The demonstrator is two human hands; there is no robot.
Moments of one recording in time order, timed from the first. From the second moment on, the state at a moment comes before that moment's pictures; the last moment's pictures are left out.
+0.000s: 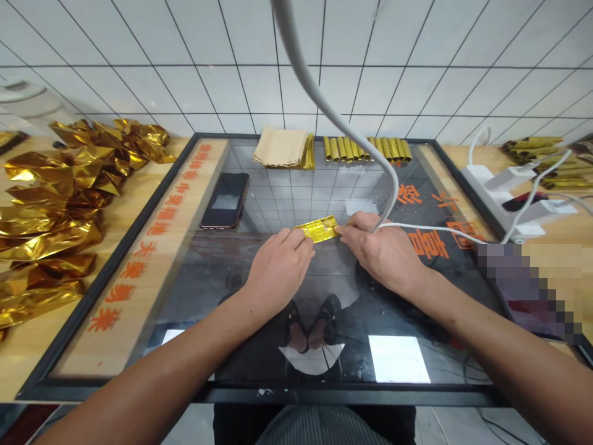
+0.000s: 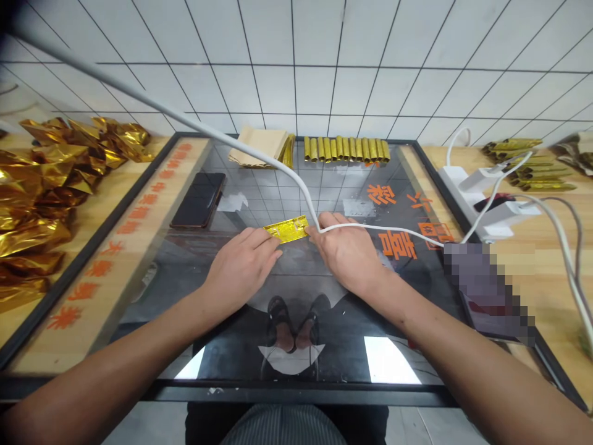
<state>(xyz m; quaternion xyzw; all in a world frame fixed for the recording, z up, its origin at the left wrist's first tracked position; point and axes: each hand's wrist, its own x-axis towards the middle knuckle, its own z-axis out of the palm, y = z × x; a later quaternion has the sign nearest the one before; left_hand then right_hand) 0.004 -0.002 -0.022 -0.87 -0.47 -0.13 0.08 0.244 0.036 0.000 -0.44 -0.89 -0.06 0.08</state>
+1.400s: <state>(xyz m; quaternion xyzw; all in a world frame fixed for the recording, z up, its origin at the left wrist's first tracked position) 0.005 -0.033 -0.014 -0.87 -0.47 -0.06 0.14 0.232 0.004 0.001 -0.36 -0.92 -0.14 0.03</state>
